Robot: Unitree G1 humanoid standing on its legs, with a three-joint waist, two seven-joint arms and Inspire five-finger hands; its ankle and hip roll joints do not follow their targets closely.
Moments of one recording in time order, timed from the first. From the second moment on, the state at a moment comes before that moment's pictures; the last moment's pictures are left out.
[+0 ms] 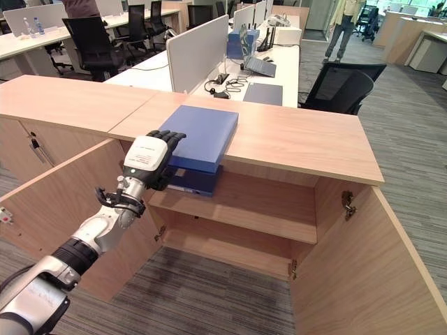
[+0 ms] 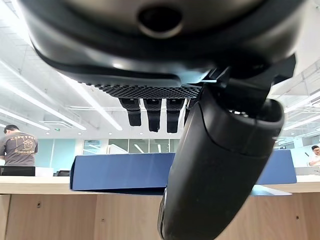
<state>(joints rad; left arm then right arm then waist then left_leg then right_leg) -0.68 0.57 -0.62 0.49 0.75 0.07 0.39 0.02 -0.24 0.37 1.23 0.00 0.05 -0.10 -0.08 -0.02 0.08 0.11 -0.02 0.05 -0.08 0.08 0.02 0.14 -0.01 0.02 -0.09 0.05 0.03</state>
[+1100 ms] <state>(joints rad) -0.85 0.49 -0.71 0.78 0.66 0.09 0.43 0.02 -0.24 0.38 1.27 0.00 0.05 -0.10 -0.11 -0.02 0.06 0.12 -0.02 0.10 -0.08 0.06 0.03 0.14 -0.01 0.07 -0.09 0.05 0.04</state>
